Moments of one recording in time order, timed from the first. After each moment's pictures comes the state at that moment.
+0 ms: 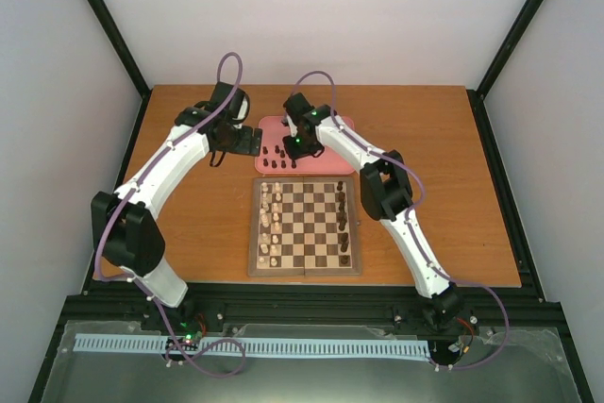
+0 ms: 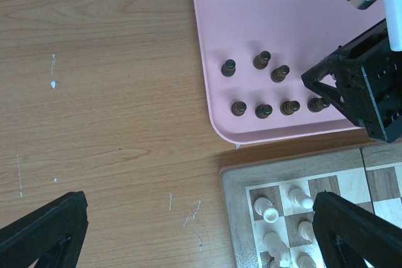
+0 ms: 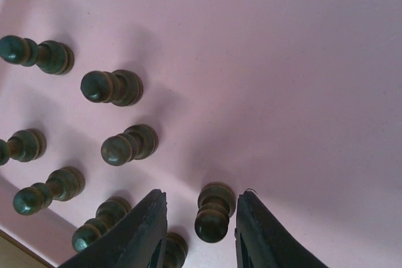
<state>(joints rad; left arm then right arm) -0.36 1.63 1.50 -0.91 -0.13 -0.21 0.61 2.57 2.36 -0.97 -0.12 0.18</state>
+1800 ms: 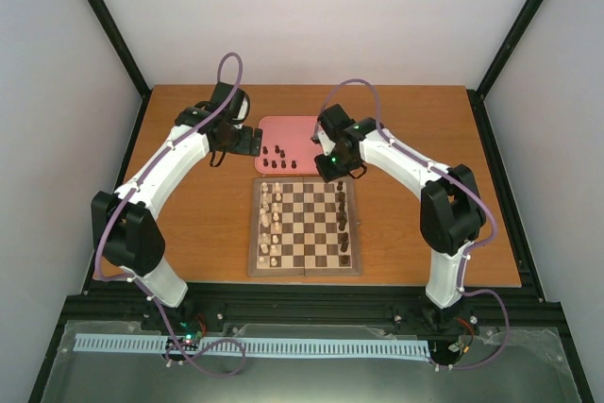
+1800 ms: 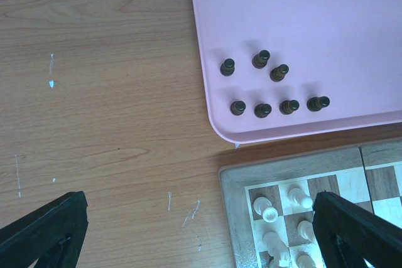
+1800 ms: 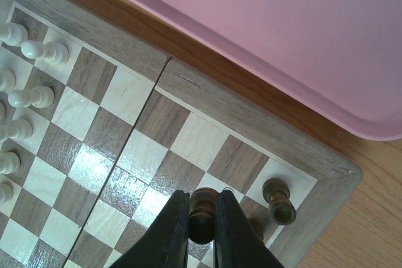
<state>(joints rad) -0.36 1.63 1.50 -0.91 -0.12 -0.21 0.59 1.89 1.57 -0.91 -0.13 0.12</state>
